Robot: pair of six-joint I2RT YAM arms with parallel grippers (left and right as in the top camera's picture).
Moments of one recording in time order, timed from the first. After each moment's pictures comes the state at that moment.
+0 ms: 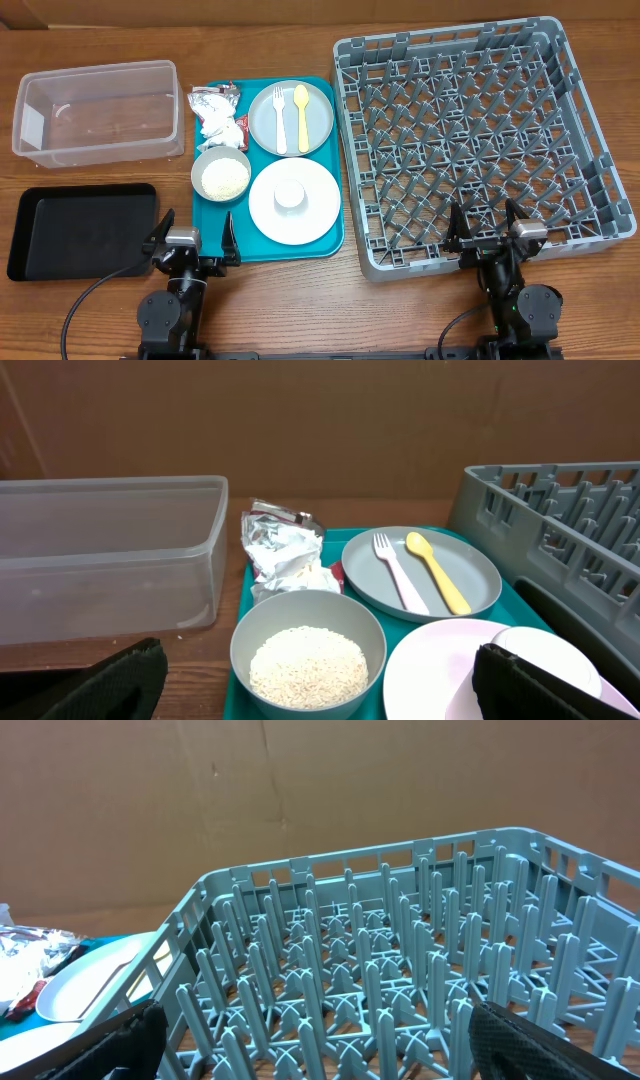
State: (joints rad) left arm -0.03 0.02 0.01 -0.07 0.03 -0.04; right arm 0.04 0.01 0.02 -0.03 -0.07 0.15
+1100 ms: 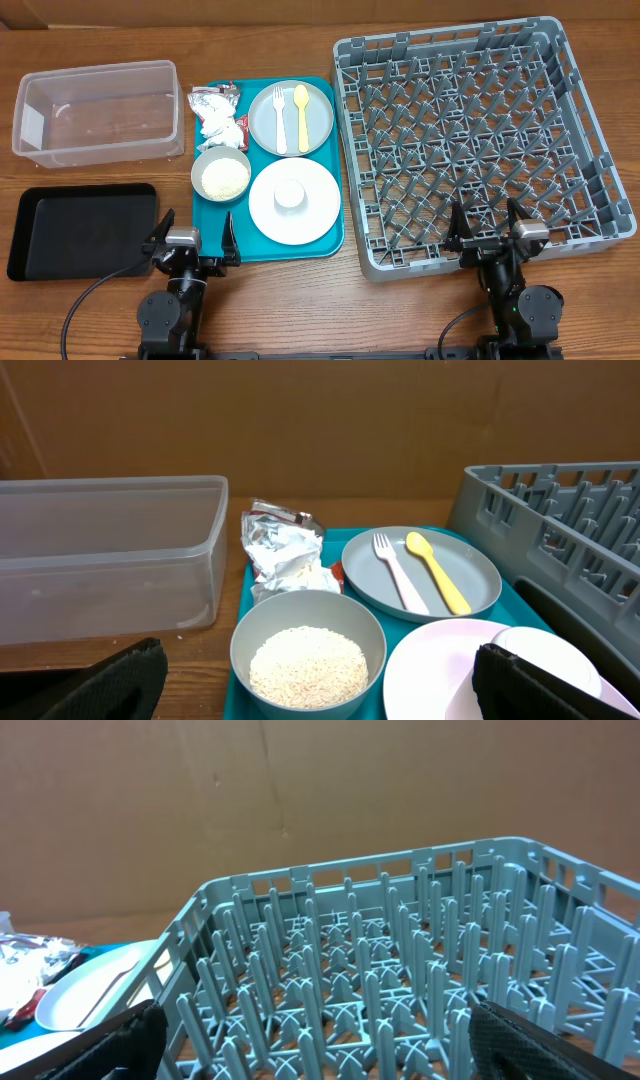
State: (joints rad) left arm -0.03 0.02 0.01 -0.07 0.03 -0.04; right arm 0.04 0.01 0.02 -0.01 -0.06 0.15
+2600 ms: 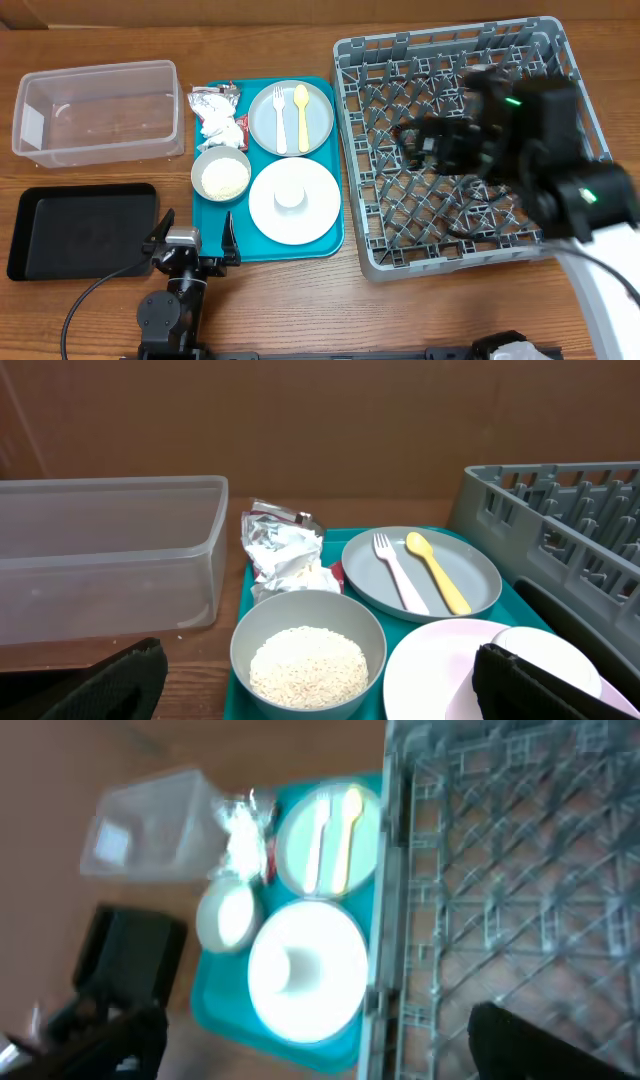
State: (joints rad) left arm -0.03 0.02 0.01 -0.07 0.03 -0.04; right arm 0.27 1.26 1.48 -0.99 -0.35 0.34
